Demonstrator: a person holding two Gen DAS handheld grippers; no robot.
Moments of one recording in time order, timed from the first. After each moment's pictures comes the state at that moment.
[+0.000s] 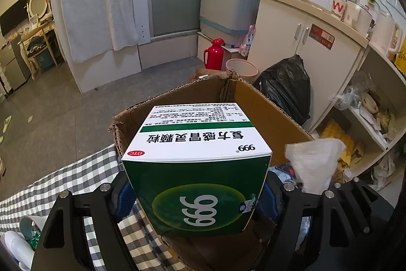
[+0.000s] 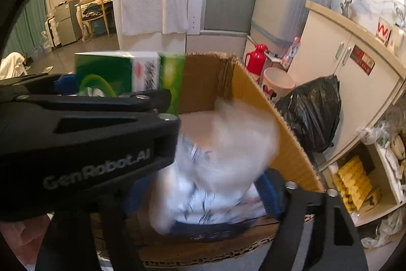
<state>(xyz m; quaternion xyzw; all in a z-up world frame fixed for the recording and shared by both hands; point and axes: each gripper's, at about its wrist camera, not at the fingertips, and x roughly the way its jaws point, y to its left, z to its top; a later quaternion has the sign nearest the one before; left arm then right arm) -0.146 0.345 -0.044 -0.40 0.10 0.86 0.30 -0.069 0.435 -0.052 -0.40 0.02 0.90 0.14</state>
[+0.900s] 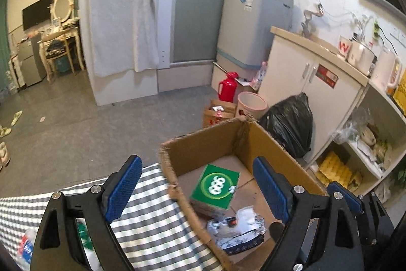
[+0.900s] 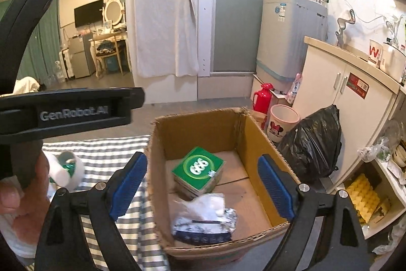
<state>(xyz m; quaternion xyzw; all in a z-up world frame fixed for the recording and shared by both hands) -0.138 0.274 0.030 -0.35 0.05 0.90 0.26 -0.028 0.386 0.020 -0.29 0.03 0.95 0.12</state>
